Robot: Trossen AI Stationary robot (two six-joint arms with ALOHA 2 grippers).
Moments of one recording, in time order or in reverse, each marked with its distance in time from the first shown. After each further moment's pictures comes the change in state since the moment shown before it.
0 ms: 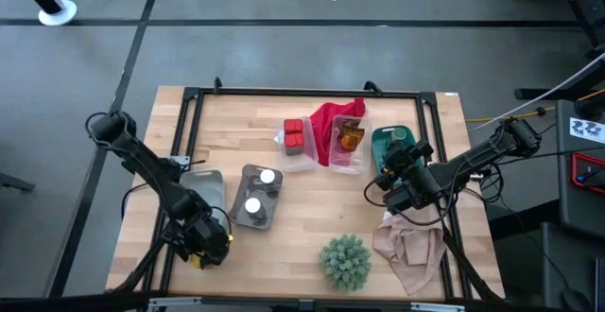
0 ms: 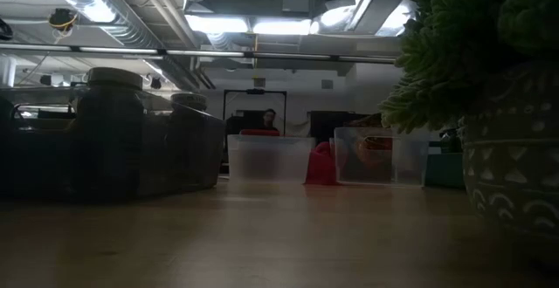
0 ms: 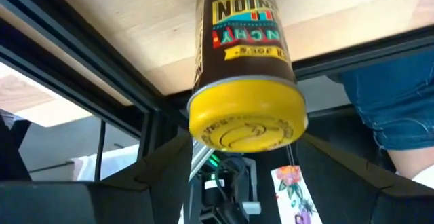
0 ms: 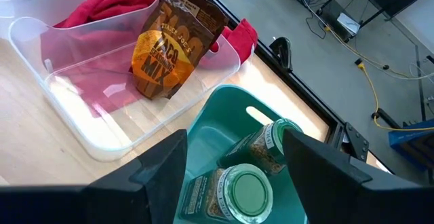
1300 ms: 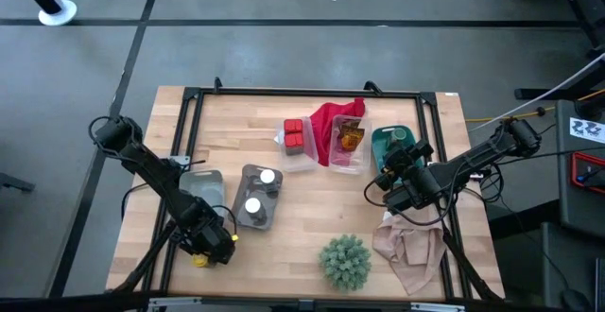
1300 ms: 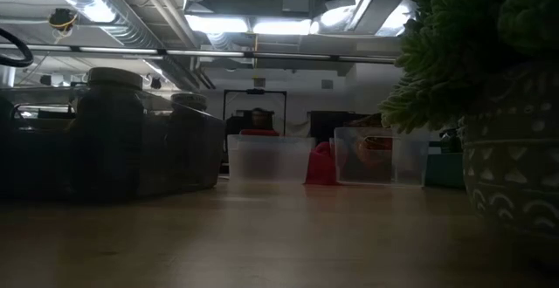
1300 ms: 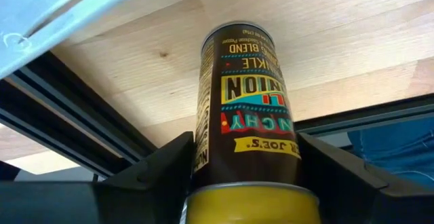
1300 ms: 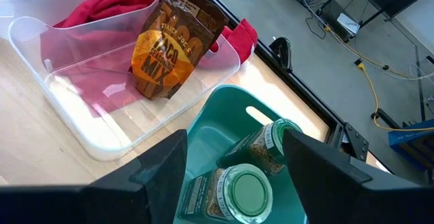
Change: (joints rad) left arm -0.002 0.094 -0.003 -0.005 -0.128 0.030; right arm 0.000 0.000 0.000 0.000 0.000 -0.001
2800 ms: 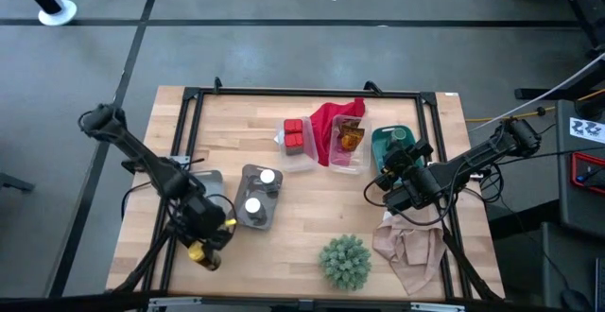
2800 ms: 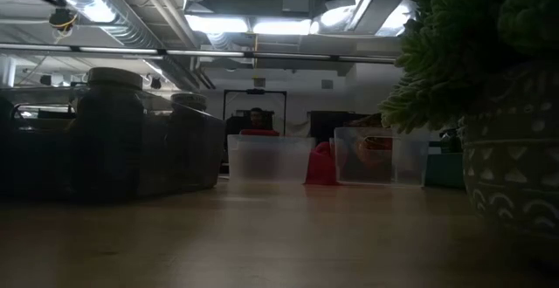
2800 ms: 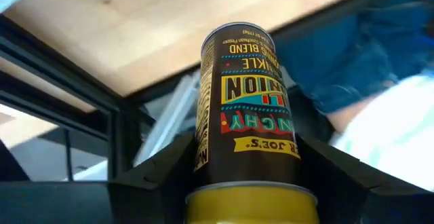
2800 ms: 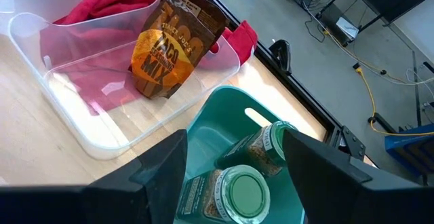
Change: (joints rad) left arm 0.108 -0.268 0.000 0.006 0.087 0.069; right arm 0.000 0.000 0.000 0.001 0.003 -0.024
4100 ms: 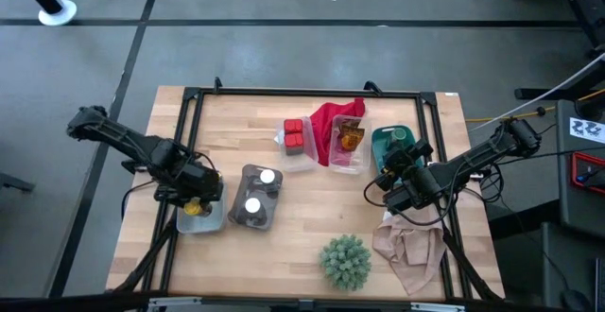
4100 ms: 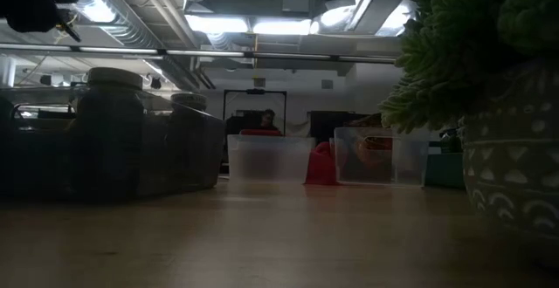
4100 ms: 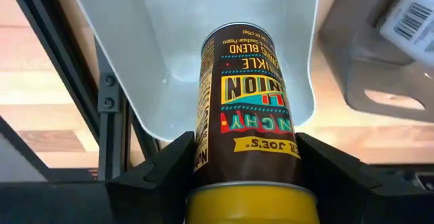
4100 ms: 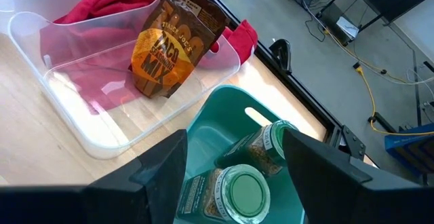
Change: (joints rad) left arm 0.254 -0.223 0.000 -0.558 -0.217 -0.038; right arm 0.000 0.000 0.000 0.000 -0.002 -0.001
